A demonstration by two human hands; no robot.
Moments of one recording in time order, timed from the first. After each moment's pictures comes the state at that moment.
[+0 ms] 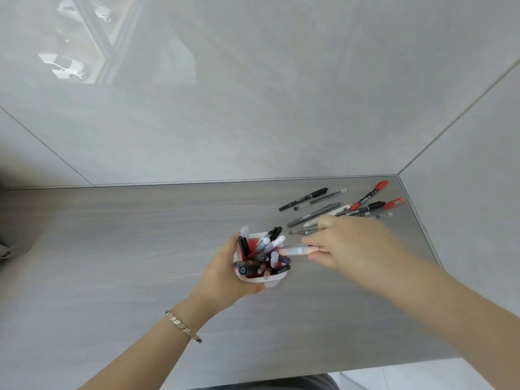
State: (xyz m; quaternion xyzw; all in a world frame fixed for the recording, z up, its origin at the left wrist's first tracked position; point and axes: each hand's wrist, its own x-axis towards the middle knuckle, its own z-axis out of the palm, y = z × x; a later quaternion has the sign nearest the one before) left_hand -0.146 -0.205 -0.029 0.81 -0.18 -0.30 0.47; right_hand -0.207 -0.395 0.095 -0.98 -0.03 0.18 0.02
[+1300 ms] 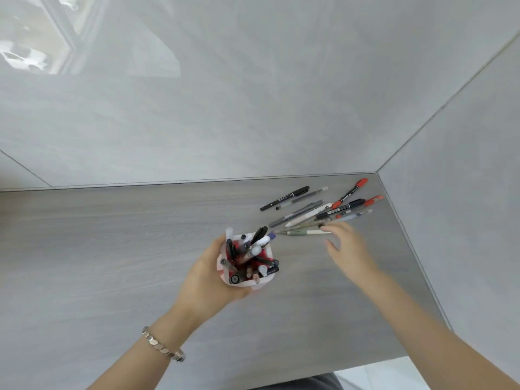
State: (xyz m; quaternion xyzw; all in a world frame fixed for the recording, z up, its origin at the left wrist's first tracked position) left_hand -0.153 -0.221 -0.020 0.80 -0.15 -0.28 0.52; right_hand -0.226 -0.476 -0.057 -0.92 0.26 0.02 0.28
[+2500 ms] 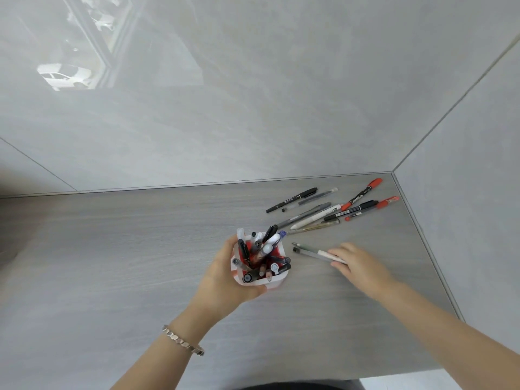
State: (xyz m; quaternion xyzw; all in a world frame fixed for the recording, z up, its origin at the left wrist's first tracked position) left_hand -0.164 -0.242 -0.024 0.81 -0.14 -0.28 0.49; right_hand -0.250 -0.505 -0.086 -0.96 0.13 0.12 0.22
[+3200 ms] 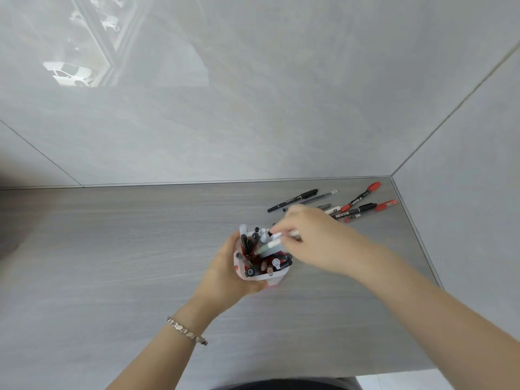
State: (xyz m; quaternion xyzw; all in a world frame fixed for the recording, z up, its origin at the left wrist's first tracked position) left_hand -0.162 -0.240 -0.034 0.82 -0.16 -0.27 0.49; right_hand -0.194 -0.410 0.069 -0.96 0.01 0.15 0.25
